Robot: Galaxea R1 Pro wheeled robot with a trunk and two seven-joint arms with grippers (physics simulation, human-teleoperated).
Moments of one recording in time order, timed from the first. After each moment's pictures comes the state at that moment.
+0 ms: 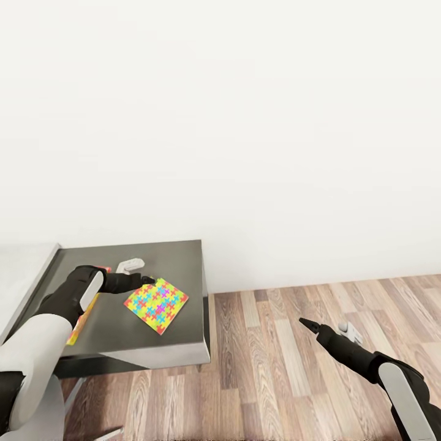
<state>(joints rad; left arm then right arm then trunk) -0.96 0.25 -0.04 -0.65 0.24 0.83 -0.41 -0.23 -0.18 -0.22 -1.38 -0.92 0.77 0.09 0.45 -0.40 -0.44</state>
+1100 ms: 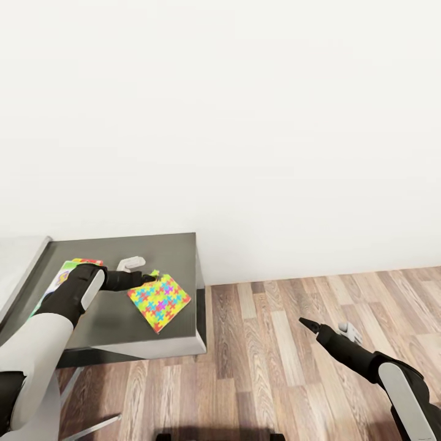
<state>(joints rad) -0.96 0.24 -0.04 -0.67 0.22 0.82 -0.41 -0.23 -0.18 -0.22 -1.39 -0.91 0.77 0.10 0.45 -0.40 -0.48</state>
